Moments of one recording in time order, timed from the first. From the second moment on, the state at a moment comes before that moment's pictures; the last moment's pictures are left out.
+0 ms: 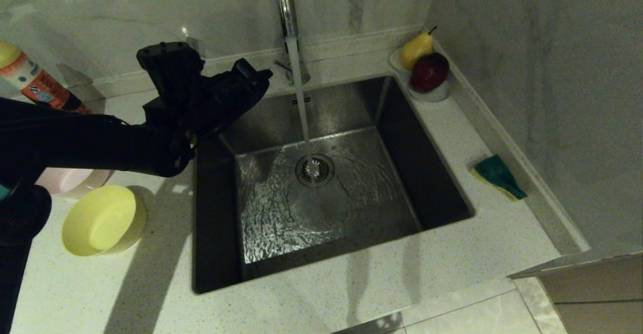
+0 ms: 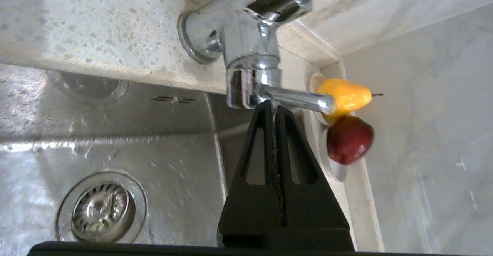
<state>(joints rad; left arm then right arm) -0.27 2.04 -1.48 -0.79 -0.18 -0.76 0.00 0.00 0.00 0.00 0.01 -0.04</state>
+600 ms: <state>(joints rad) -0.29 2.02 -1.46 -0.79 -0.24 -0.77 0.00 0.00 0.00 0.00 0.01 -0.04</state>
